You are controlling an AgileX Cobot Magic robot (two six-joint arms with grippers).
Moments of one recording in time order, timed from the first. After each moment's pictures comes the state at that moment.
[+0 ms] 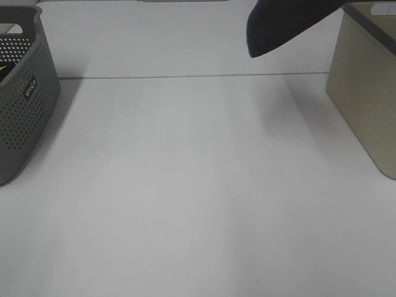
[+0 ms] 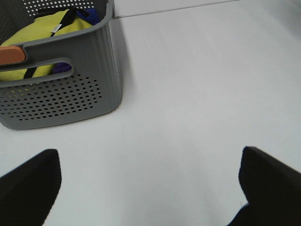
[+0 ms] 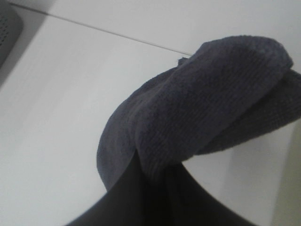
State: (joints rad) left arm -0.06 0.00 -0.50 -0.09 1.05 0.10; right arm 0.19 1.82 -1.95 0.23 1.09 -0.23
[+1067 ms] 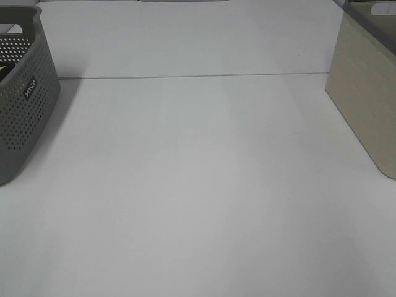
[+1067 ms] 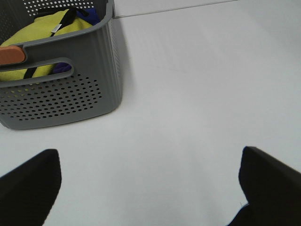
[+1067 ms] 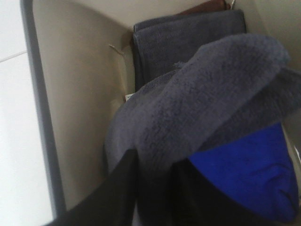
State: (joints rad) left arm -0.06 0.00 -0.50 -0.09 1.05 0.10; right arm -0.33 1.94 -1.95 0.24 1.15 -0.12
